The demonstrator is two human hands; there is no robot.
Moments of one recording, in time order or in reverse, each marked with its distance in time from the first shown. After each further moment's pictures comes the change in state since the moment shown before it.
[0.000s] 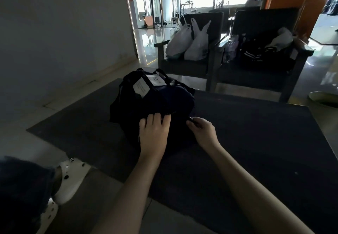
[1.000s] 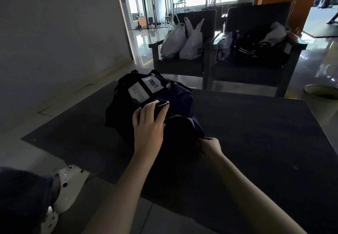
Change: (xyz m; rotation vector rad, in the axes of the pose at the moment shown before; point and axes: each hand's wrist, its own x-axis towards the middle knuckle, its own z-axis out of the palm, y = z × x) left_hand 0.009 -0.012 -0.003 -0.186 0.054 0.055; right_hand -0.019 0.038 -0.001 0.255 0.026 0.610
